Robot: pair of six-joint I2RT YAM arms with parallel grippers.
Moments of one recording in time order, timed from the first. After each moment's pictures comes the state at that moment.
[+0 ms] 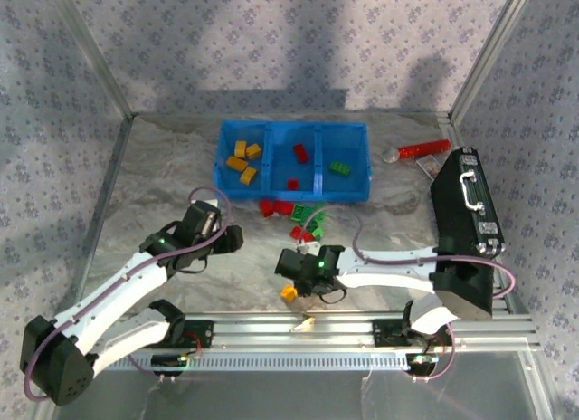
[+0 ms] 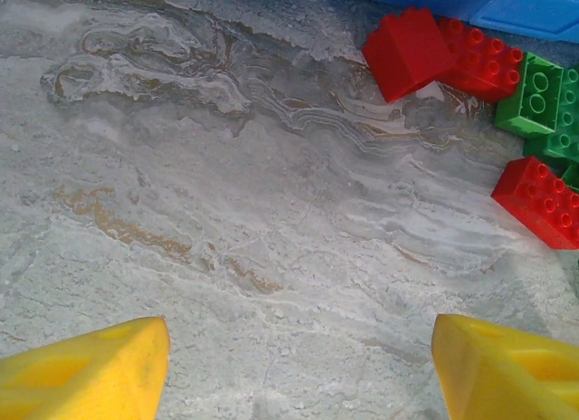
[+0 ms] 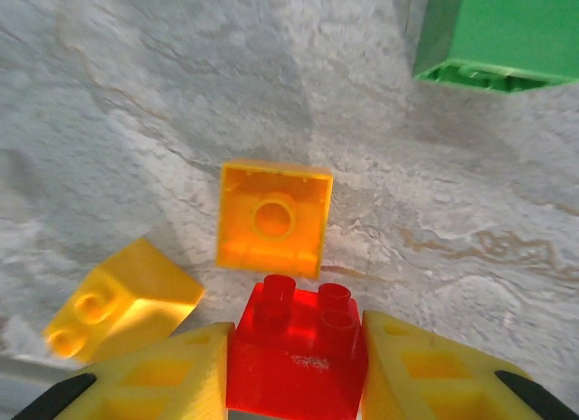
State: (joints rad) left arm -0.61 0.92 0.66 -0.66 -0.11 -0.64; right arm 1.25 1.49 0.94 -0.80 0.19 1.04
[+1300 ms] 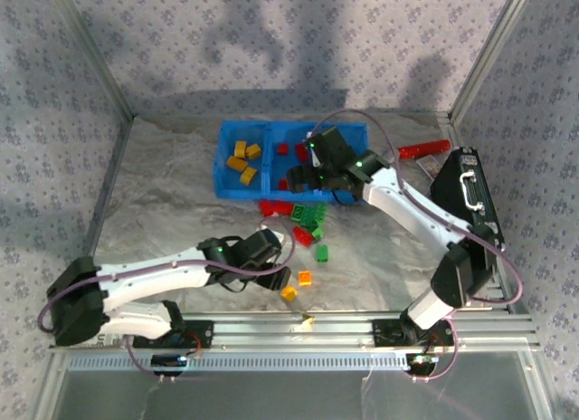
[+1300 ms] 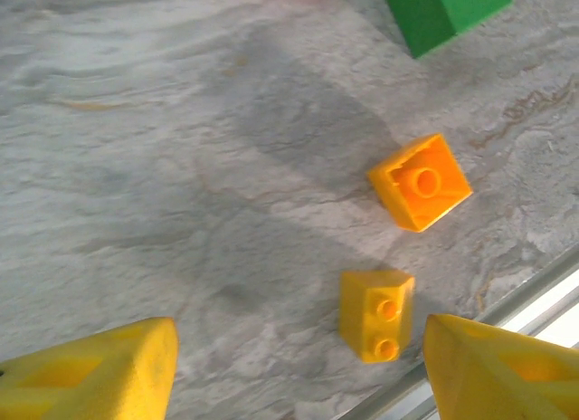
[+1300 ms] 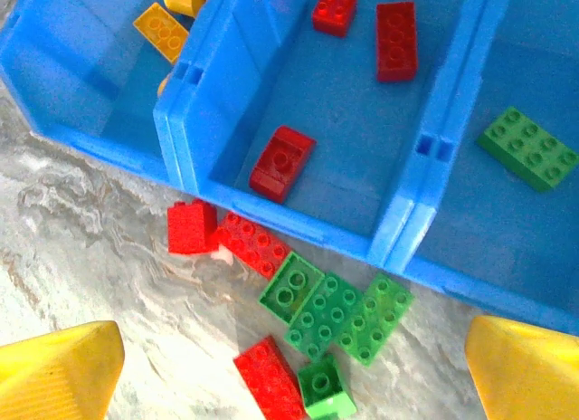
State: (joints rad) left arm -1.13 1.26 0.77 -0.58 -0.04 -0.65; right arm 0.67 1.56 1.45 -0.76 0.08 0.33
